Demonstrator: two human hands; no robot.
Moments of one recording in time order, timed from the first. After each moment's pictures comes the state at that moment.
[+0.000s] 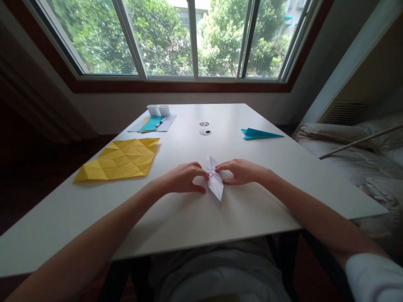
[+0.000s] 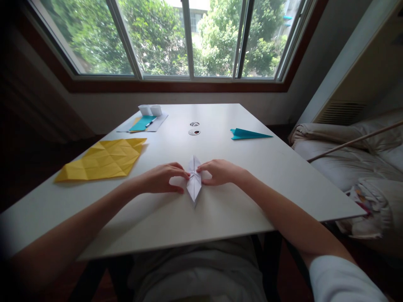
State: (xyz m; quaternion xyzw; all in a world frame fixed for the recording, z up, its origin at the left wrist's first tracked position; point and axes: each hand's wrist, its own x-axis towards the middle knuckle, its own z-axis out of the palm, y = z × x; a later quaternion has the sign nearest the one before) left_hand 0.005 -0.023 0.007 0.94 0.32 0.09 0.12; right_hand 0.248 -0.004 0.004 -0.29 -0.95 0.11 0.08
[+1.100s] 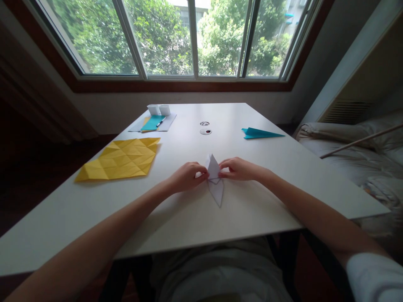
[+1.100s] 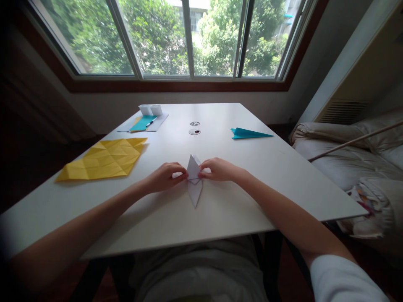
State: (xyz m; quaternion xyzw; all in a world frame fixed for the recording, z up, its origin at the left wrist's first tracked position) left_hand 0.018 -0.025 -0.005 0.90 0.39 0.18 0.11; right_hand 0.243 -0.001 0.002 -0.32 -0.92 0.20 0.13
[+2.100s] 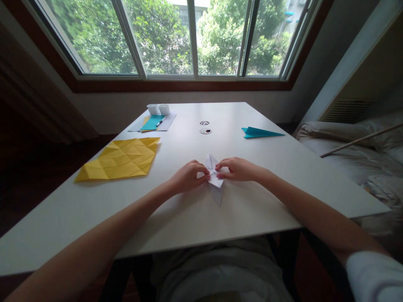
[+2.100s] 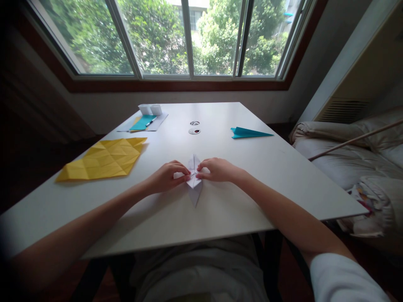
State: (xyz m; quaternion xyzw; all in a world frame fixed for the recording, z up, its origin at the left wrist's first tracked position) left_hand 0.020 -0.024 -0.010 0.90 0.37 0.21 0.14; right_hand 0.241 -0.003 -0.001 -0.35 -0.92 0.17 0.11
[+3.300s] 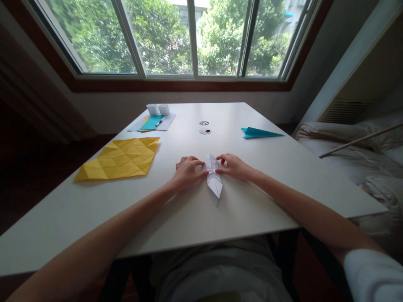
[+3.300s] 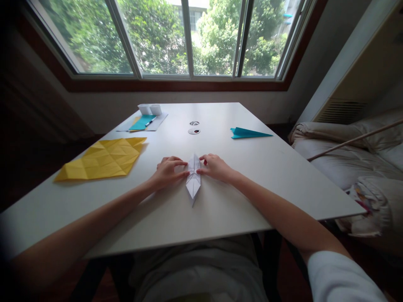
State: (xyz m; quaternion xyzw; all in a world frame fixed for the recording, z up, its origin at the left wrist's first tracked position) left_hand 0.024 -0.014 -0.026 0.78 0.58 0.19 0.09; right_hand 0.230 0.010 -0.022 -0.47 -0.85 0.18 0.19
